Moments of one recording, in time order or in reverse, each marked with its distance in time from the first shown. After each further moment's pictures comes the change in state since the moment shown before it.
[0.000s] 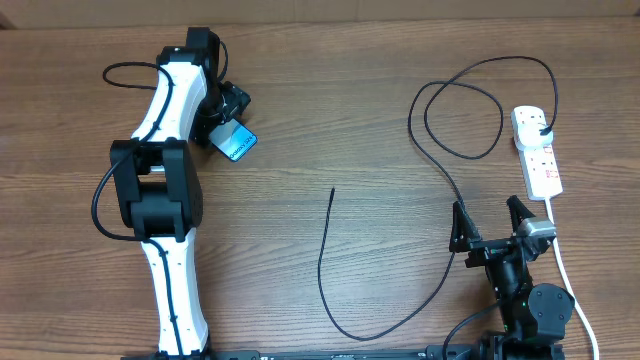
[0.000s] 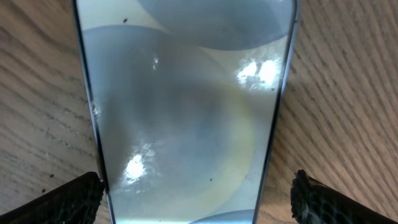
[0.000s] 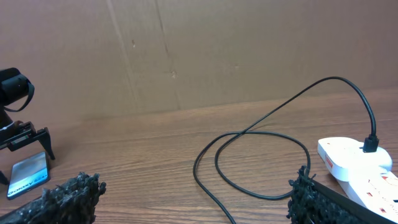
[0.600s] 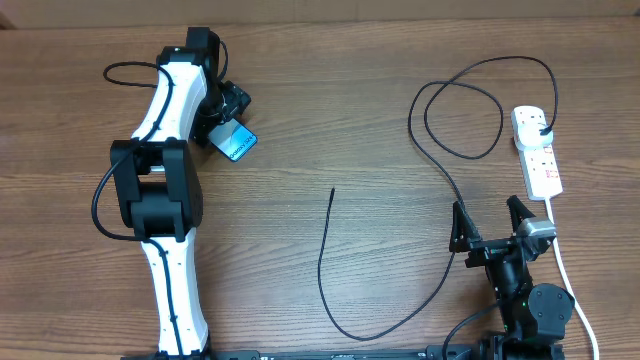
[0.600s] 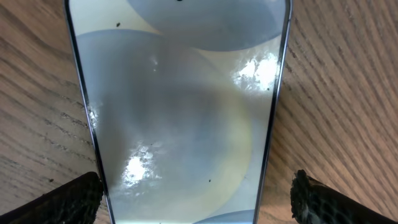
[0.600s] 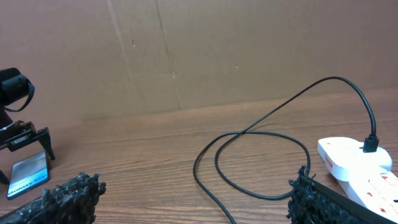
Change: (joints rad) left arm 0.000 0.000 0.000 0.000 -0.001 0.024; right arm 0.000 0.000 0.000 0.000 0.000 0.000
